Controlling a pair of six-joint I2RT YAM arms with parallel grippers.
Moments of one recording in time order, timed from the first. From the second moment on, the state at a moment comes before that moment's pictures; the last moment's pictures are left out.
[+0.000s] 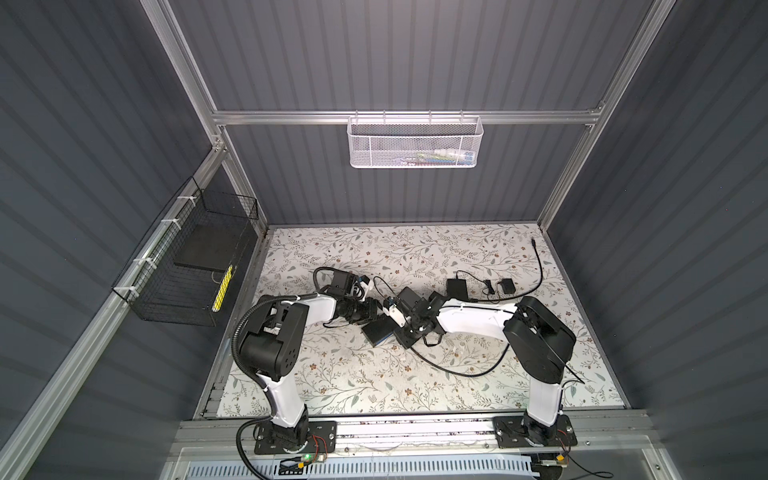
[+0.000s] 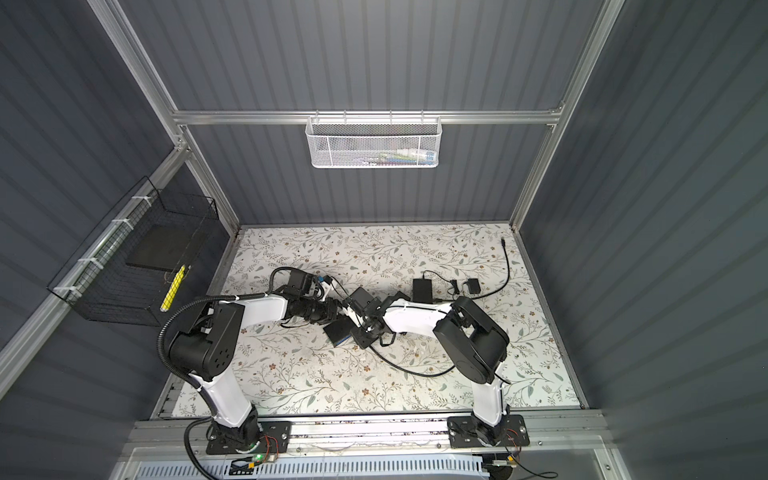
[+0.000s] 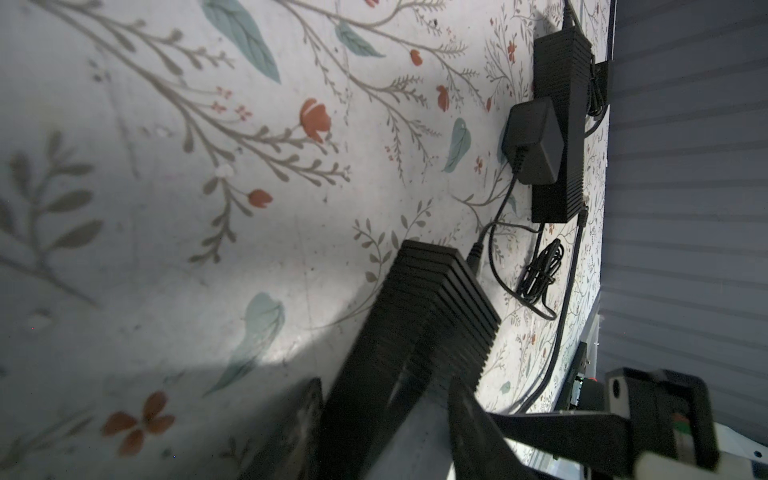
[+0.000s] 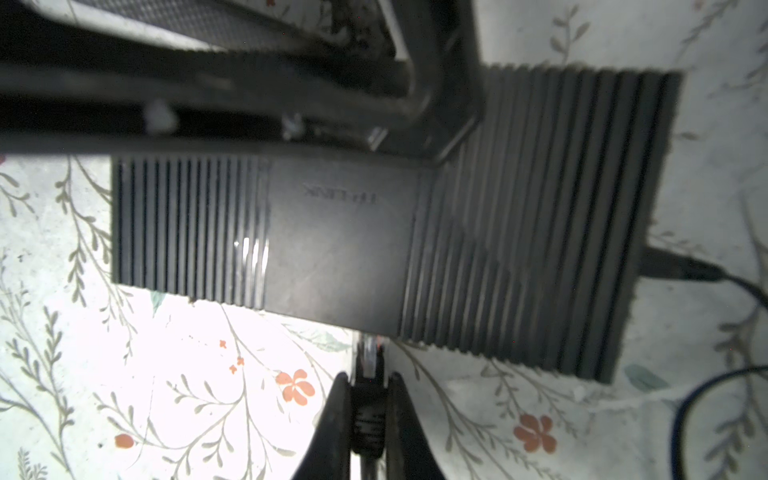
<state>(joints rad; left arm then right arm) -0.35 1.81 0.90 -0.13 0.70 -0.38 0.89 1.90 1.19 -0.45 -0.10 0.16</state>
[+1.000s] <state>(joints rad) -0.35 1.83 0.92 -0.11 0.71 -0.44 0.88 1.86 1.14 -0.38 -0.01 0.18</state>
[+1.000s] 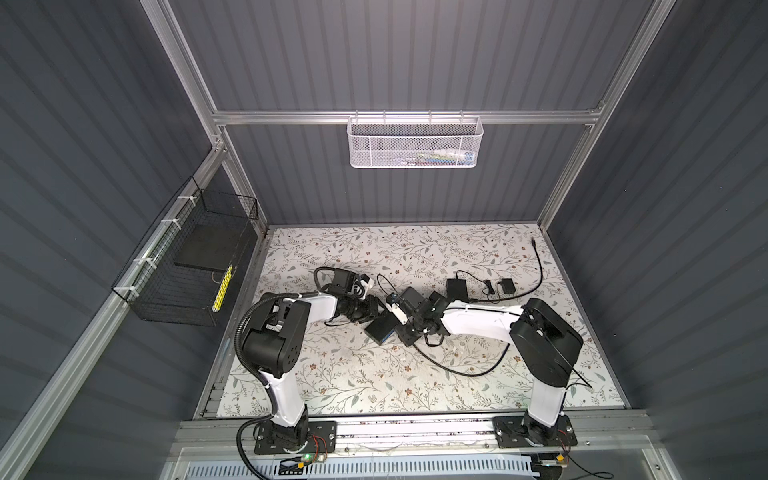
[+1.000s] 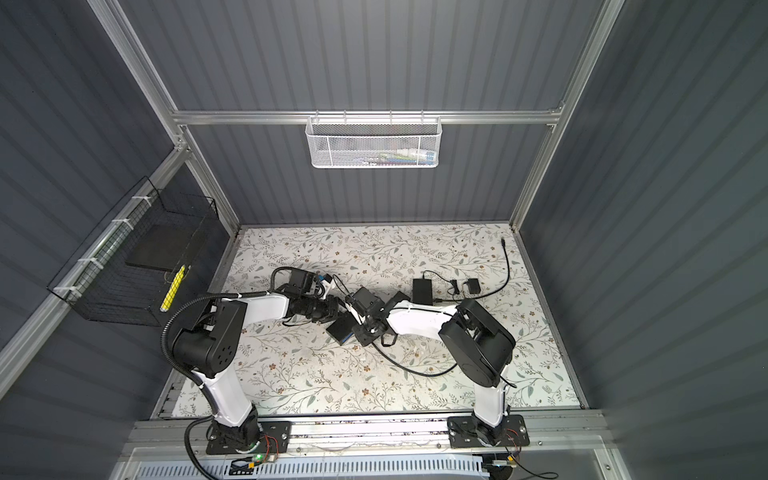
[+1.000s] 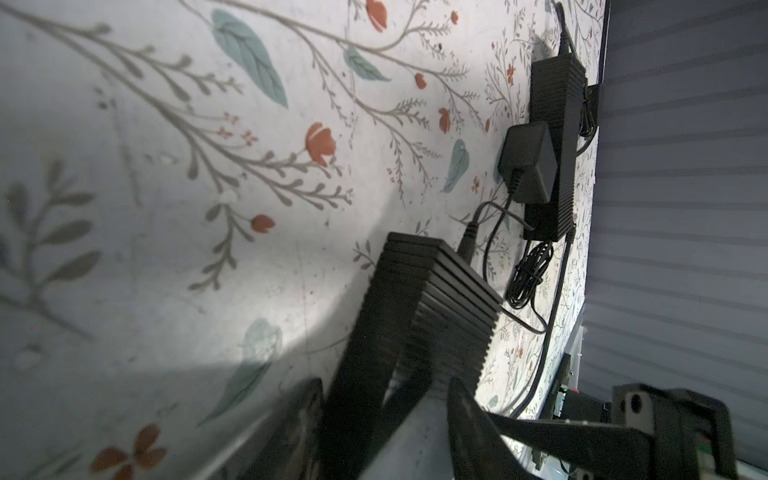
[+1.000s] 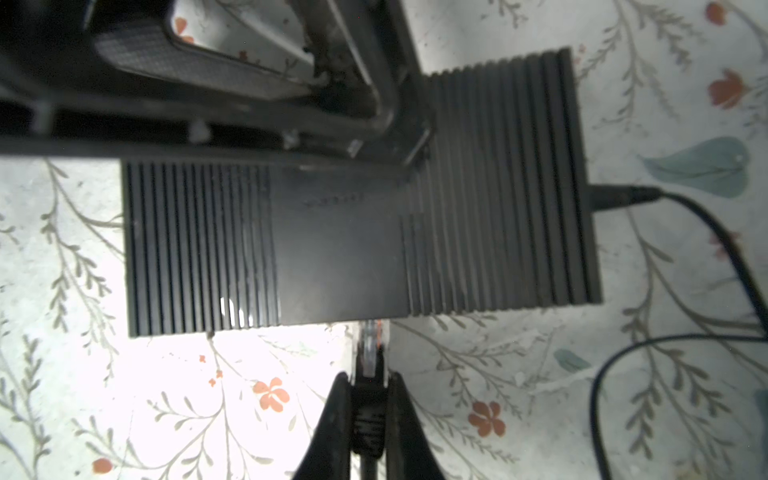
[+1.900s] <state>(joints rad) -0.35 1.85 0.91 -0.07 0.74 -0.44 0.88 1.87 1.09 -0.28 0.00 -0.01</state>
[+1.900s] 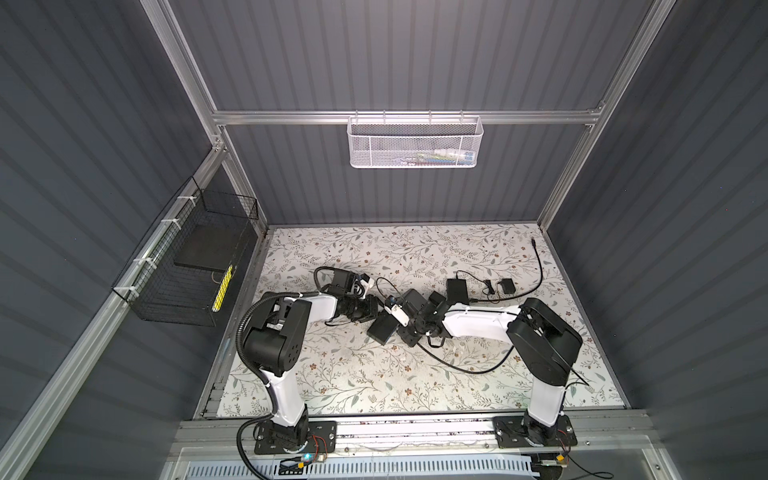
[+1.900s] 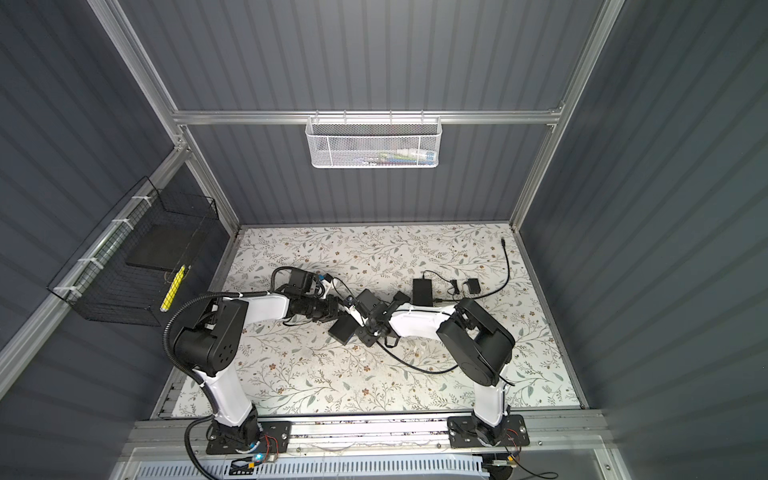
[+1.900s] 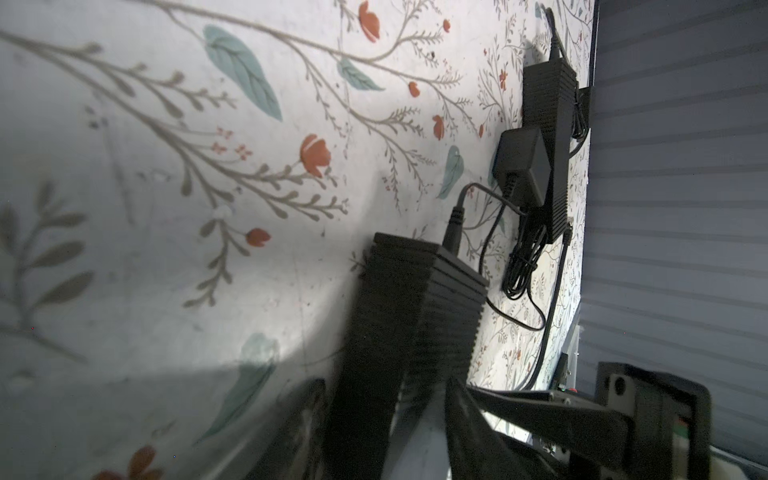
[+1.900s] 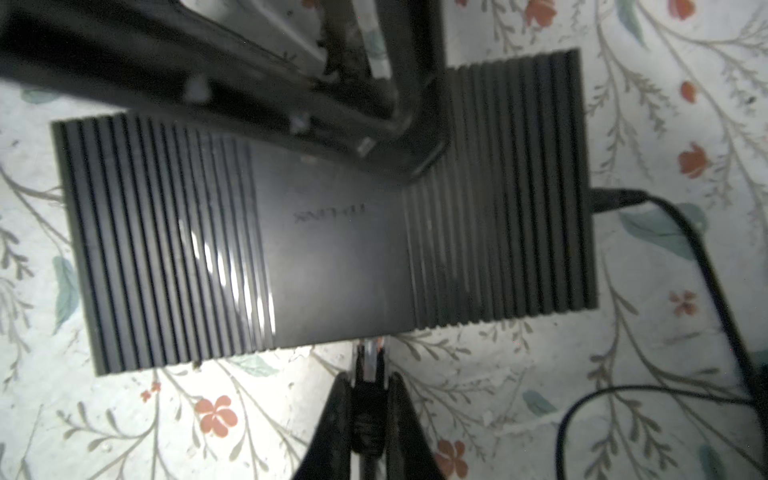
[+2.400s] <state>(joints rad) -0.35 1.87 0.91 -0.04 0.77 -0.43 0.88 1.86 1.10 -0.32 -0.02 -0.05</state>
